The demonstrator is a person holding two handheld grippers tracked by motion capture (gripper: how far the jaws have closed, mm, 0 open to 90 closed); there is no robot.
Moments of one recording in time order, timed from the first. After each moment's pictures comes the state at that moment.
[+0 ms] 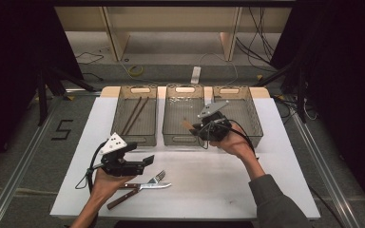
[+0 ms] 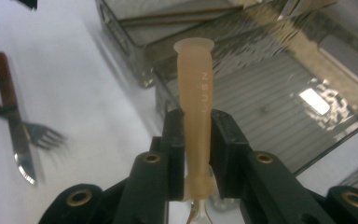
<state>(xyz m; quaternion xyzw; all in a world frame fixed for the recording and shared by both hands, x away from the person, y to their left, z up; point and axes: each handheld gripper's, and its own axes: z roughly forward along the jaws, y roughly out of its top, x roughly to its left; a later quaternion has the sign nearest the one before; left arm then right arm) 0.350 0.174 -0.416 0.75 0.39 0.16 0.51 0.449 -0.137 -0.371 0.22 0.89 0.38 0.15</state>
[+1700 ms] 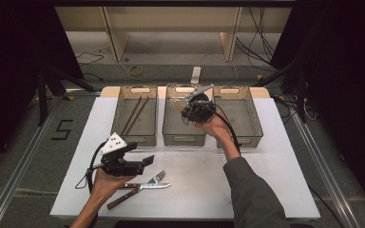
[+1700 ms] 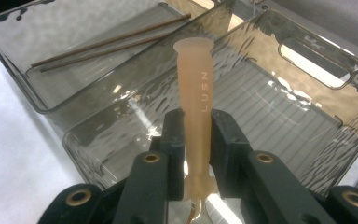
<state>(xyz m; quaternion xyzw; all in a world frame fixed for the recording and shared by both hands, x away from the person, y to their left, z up) 0.350 0.173 -0.416 0.75 0.39 0.16 0.51 0.519 -0.101 -0.388 0.32 0.85 0.37 0.16</state>
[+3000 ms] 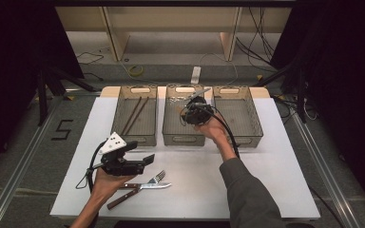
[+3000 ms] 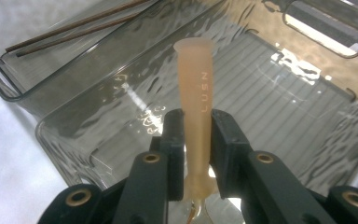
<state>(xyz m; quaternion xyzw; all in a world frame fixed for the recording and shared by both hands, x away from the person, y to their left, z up) 0.349 0.173 -0.412 0.74 0.39 0.16 0.52 0.526 -0.095 -0.406 0.35 0.86 0.34 0.15</state>
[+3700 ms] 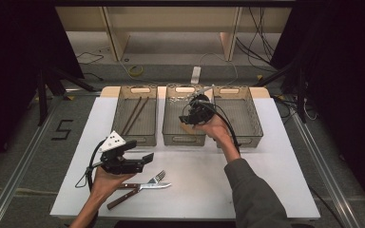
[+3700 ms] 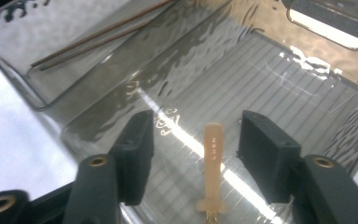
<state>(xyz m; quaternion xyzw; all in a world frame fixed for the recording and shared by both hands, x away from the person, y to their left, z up) 0.354 0.175 -0.413 0.75 0.39 0.15 0.51 0.522 -0.105 -0.395 0.37 0.85 0.36 0.11</state>
